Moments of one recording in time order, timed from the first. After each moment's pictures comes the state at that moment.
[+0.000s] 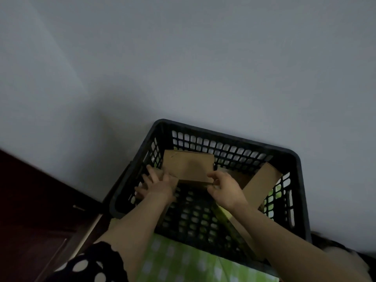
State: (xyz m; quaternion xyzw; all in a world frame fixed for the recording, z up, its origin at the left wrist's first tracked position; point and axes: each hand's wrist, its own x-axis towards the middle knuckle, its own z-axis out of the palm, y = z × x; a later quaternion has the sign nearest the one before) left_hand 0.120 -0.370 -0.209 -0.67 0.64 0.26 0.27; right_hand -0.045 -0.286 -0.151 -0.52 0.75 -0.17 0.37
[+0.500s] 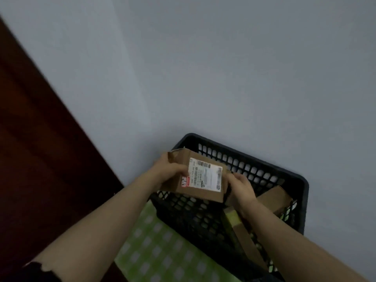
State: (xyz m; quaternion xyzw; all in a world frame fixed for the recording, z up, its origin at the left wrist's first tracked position) left_hand 0.142 -0.287 -0.054 -0.69 0.48 0.49 -0.24; right_hand -0.071 -0.255 -0.122 -0.29 0.66 -0.39 0.57
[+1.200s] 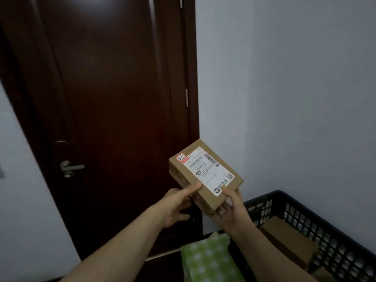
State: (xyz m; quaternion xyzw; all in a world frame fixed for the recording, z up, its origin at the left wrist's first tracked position) left_hand 0.235 0.014 0.071 -0.62 0.26 0.48 -0.56; right_hand 0.103 -0.081 0.022 -0.35 0.22 -0.37 0.83
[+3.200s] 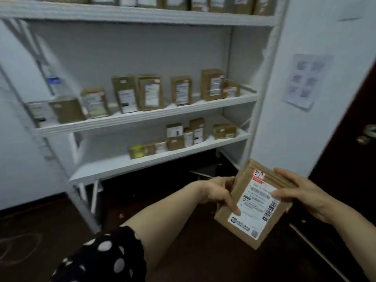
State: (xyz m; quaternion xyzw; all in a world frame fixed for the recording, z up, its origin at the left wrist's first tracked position) left_hand 0.299 0.557 0.007 -0.80 -0.02 0.26 -0.54; right_hand 0.356 0.321 0.027 -0.79 -0.13 0.22 0.56
